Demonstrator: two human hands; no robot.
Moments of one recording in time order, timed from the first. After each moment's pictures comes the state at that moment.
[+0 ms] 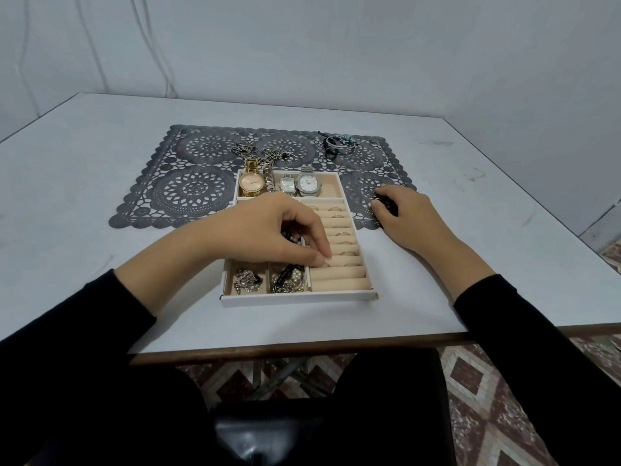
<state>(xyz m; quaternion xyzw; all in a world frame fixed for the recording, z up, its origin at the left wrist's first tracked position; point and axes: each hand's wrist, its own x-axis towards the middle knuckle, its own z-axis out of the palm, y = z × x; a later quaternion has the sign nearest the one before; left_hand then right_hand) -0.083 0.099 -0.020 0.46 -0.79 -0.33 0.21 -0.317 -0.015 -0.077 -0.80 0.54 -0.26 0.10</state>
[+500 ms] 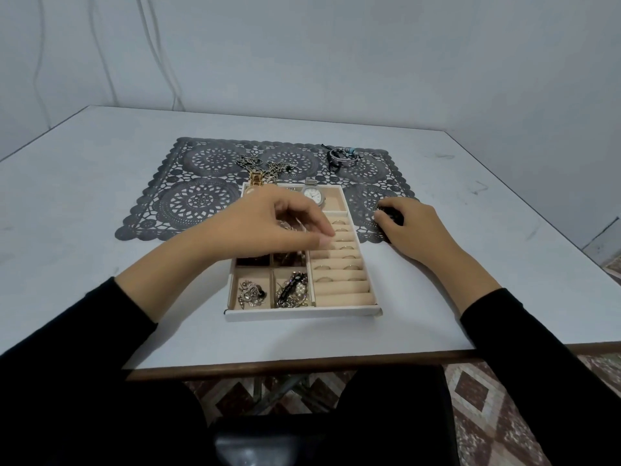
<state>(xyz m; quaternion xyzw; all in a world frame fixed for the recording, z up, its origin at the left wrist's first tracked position) -0.075 0.094 -0.012 0.47 -0.76 -0.33 0.31 -0.316 -0.017 -0.070 -0.80 0.53 -0.26 0.12</state>
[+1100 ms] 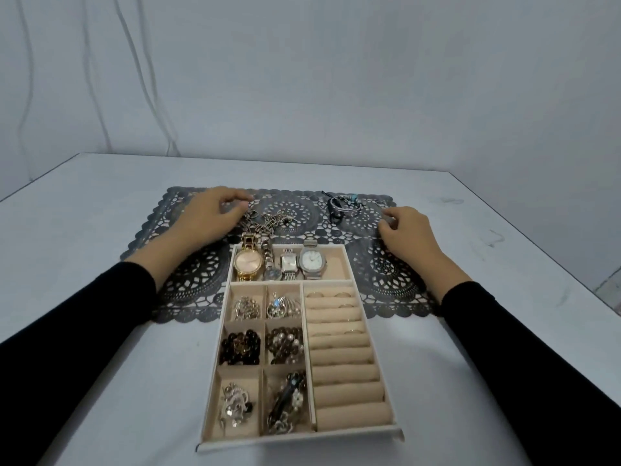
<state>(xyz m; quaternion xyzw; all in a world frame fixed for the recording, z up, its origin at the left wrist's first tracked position) 0.033 -0.052 -0.047 0.67 -0.65 -0.10 0.34 -0.284 -0.118 -0.054 -0.75 0.59 -0.28 0.11</state>
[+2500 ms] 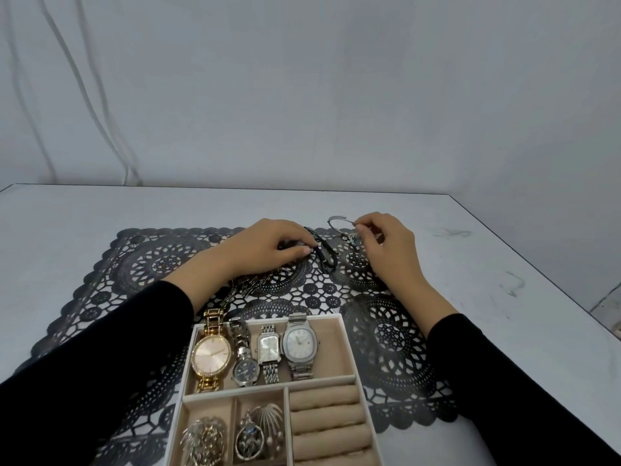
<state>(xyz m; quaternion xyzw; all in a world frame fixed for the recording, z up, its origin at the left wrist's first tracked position) -0.021 -0.168 -0.049 0.49 -0.84 -0.14 0.21 -0.256 -0.194 -0.063 -0.74 0.48 -0.46 0.12</state>
